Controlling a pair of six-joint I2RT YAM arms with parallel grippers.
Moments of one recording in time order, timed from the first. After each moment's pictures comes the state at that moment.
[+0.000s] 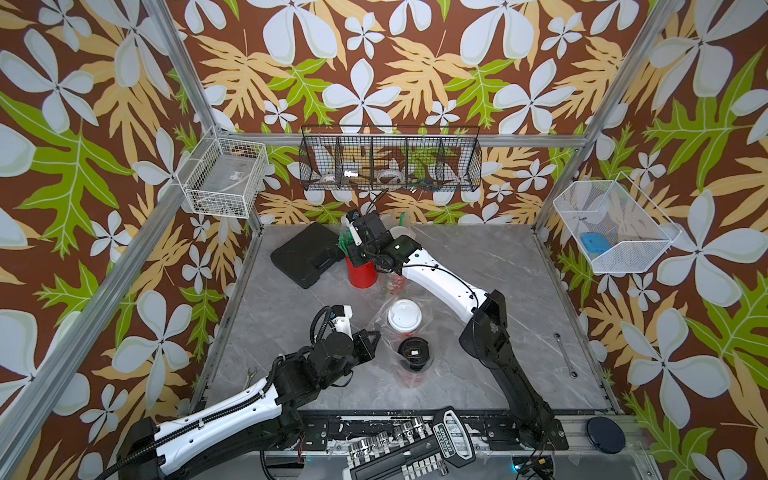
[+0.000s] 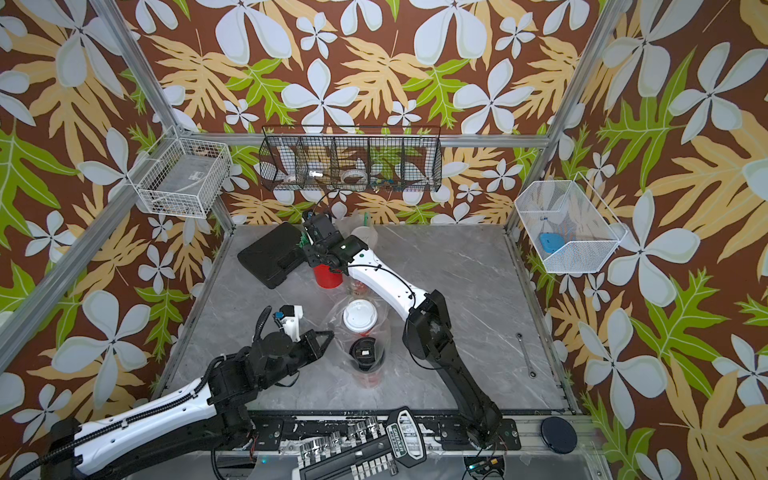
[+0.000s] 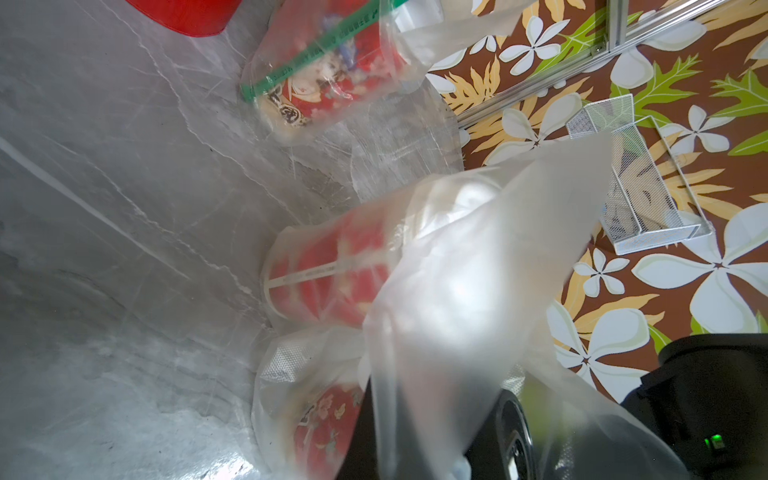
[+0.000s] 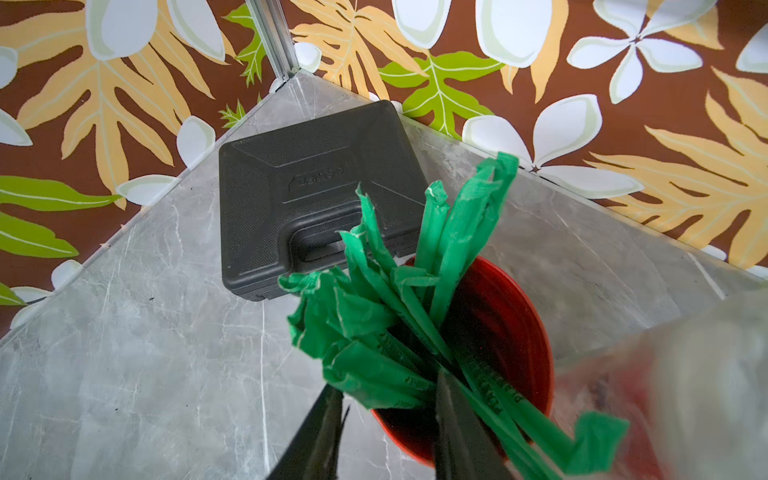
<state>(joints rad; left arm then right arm) -0.97 0.76 0.47 -0.15 -0.24 -1.17 0.81 2.38 2.42 -0.69 0.14 0.16</state>
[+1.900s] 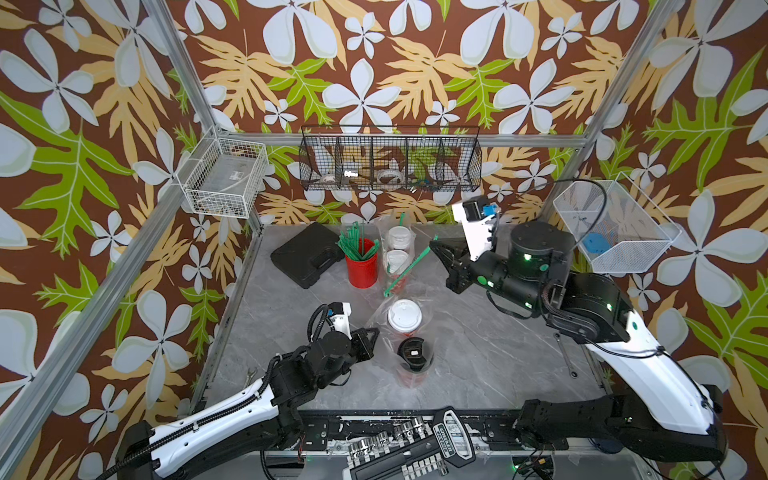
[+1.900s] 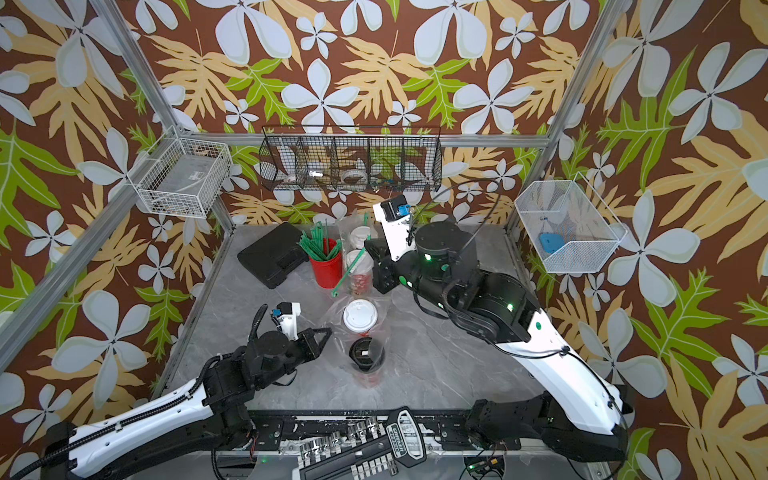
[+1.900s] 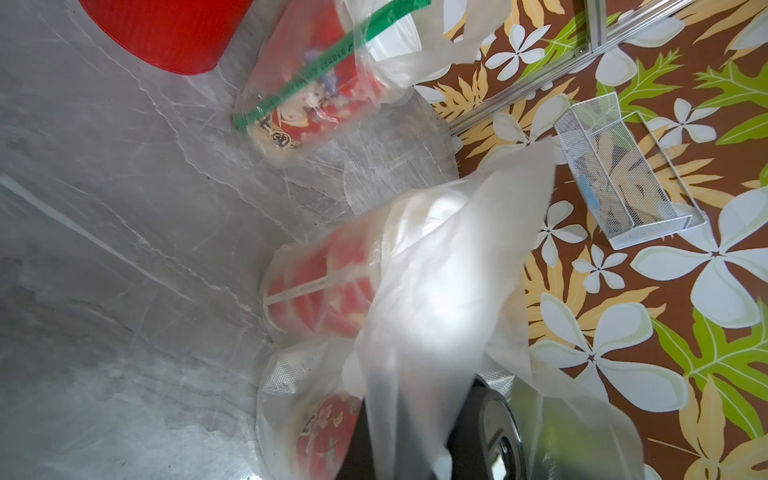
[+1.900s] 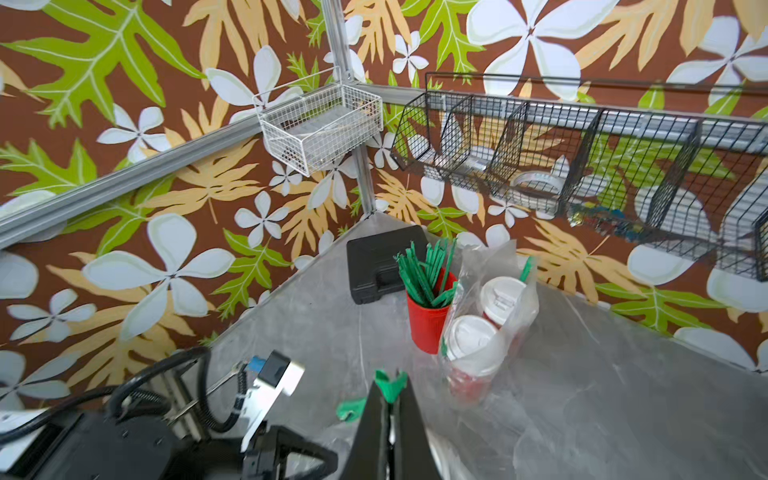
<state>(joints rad) -0.97 0.74 0.50 -0.17 -0.26 -1.09 0.96 1.24 1.79 -0.81 0.19 0.21</state>
